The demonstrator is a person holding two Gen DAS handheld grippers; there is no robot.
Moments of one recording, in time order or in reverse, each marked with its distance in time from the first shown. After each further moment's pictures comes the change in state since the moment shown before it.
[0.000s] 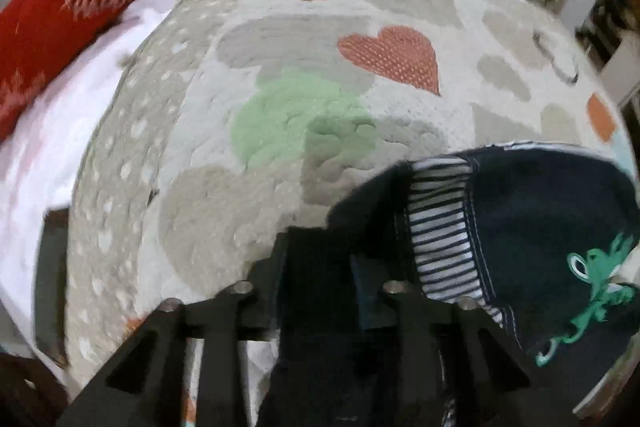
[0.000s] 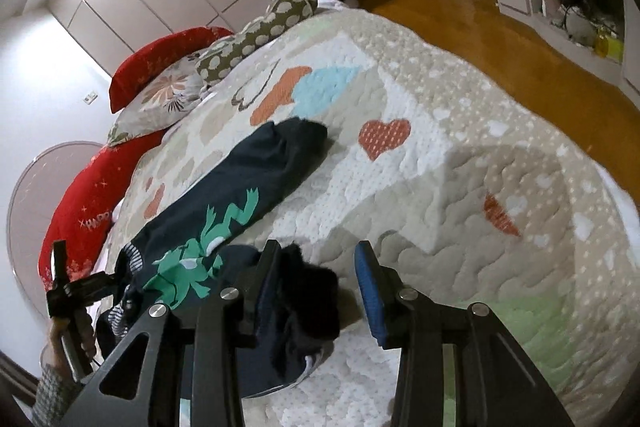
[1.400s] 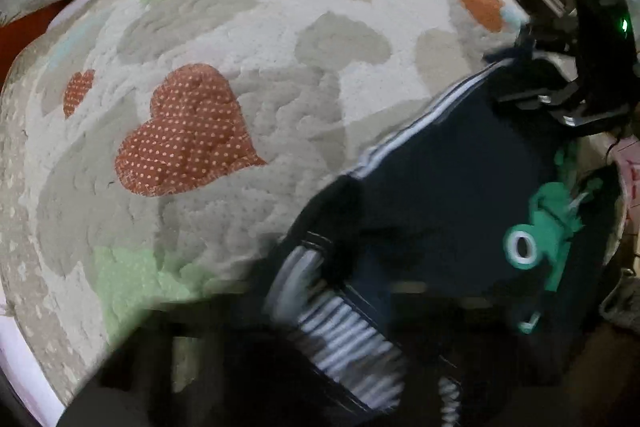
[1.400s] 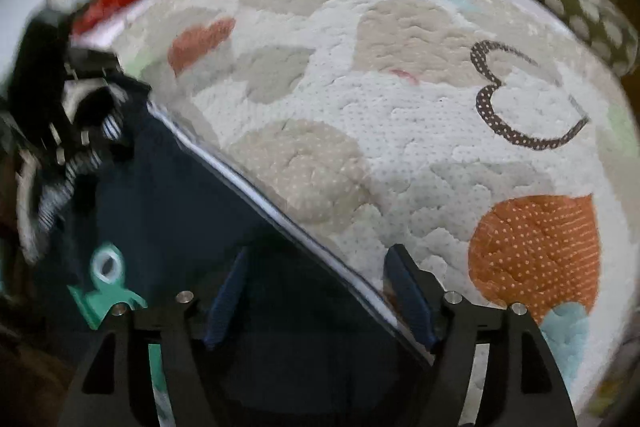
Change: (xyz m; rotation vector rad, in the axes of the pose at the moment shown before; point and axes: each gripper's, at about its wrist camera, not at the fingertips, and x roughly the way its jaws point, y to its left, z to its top) left arm 0.038 -0.086 0.072 0.615 0.136 -0.383; right arm 0.243 0.183 0.085 -0.985 0.563 0.092
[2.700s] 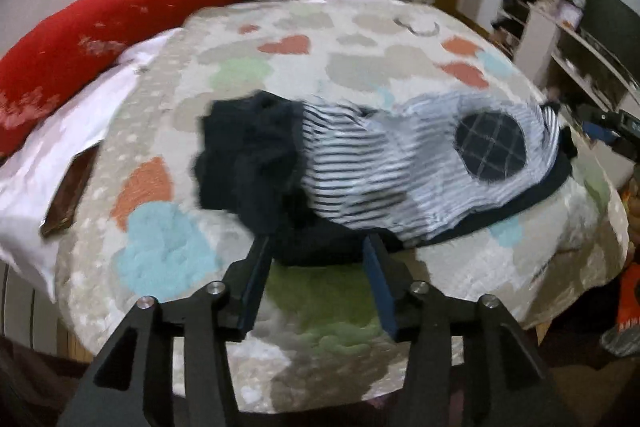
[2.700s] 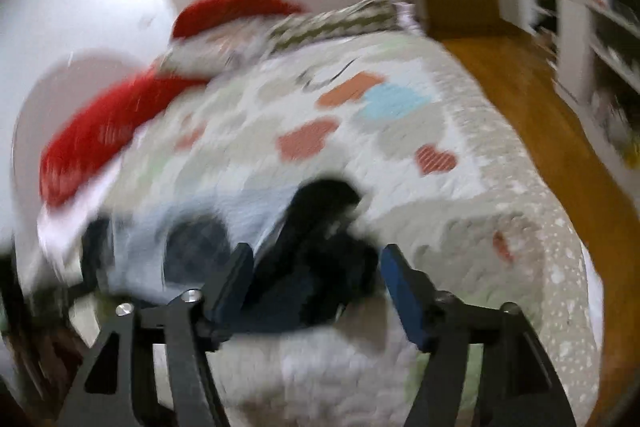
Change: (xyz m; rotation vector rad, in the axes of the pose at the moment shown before) left arm -0.104 -0.163 -0.265 -0.399 -0.404 0.324; right arm -0.160 0.080 -0.273 0.676 -0.553 -0.134
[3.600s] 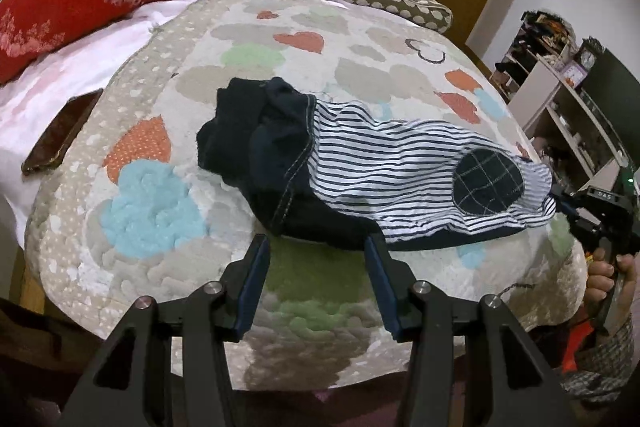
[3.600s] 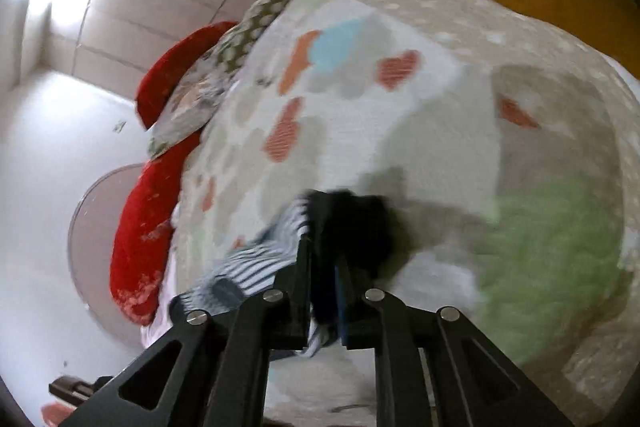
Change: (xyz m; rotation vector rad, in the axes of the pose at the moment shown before) left arm -0.008 0.012 -0.006 -0.184 0.014 -0.121; right arm 0.022 -0.046 -0.021 0.547 0.089 0.165
